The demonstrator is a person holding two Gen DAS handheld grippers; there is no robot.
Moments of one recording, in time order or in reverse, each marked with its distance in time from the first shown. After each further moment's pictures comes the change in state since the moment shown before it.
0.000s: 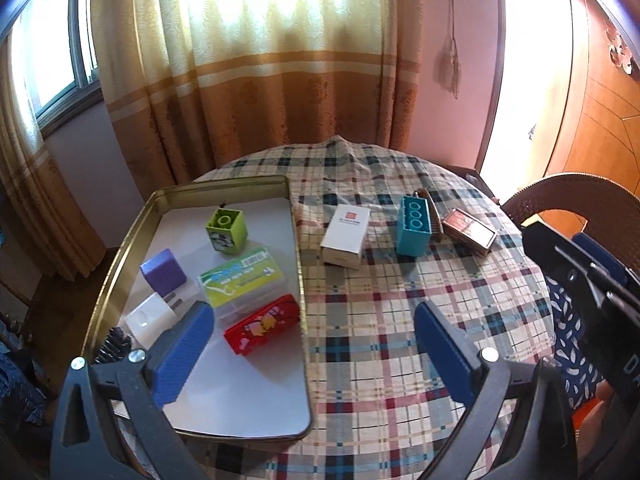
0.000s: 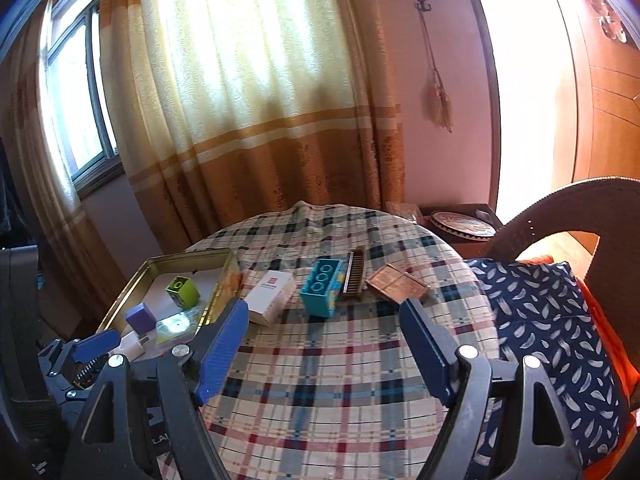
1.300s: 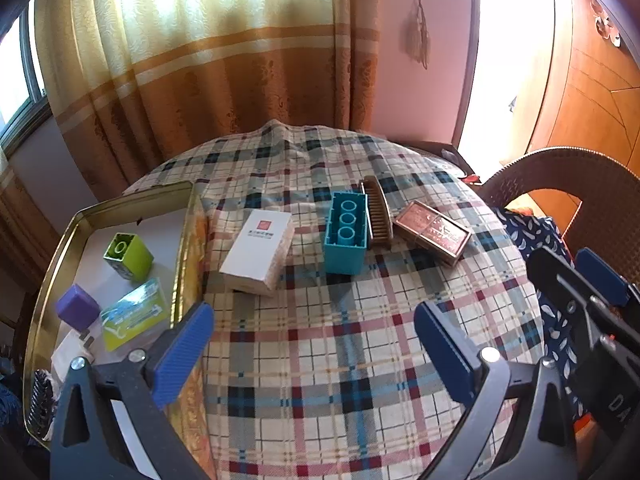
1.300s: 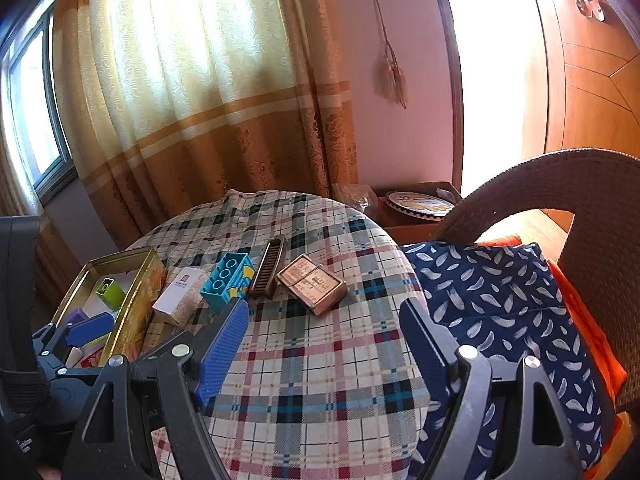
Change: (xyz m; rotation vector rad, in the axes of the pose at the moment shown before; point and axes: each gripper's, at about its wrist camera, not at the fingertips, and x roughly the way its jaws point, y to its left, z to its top) left arm 0.063 -0.076 0.026 0.075 0.077 -0.059; right arm 0.037 -0.073 0.002 0.046 0.054 -0.108
